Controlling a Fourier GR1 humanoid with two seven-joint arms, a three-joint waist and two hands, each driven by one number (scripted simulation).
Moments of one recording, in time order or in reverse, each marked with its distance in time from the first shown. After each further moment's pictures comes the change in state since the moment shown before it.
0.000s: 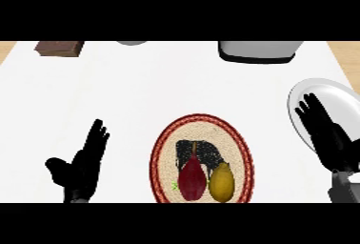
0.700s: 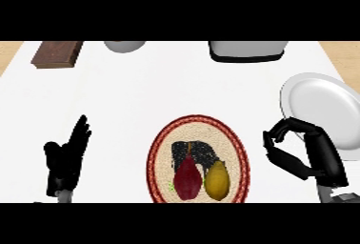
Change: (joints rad) left arm -0.055 0.115 0.037 0.065 -0.072 0.015 0.098; right arm 0.047 -0.044 0.223 -0.309 0.516 -0.297 -0.036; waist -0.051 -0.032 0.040
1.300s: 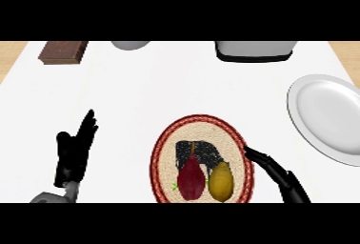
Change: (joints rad) left arm -0.064 -0.019 -0.014 0.037 -0.034 -0.010 0.045; right arm 0.243 0.059 0.192 -0.055 0.157 -0.023 -0.230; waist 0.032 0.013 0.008
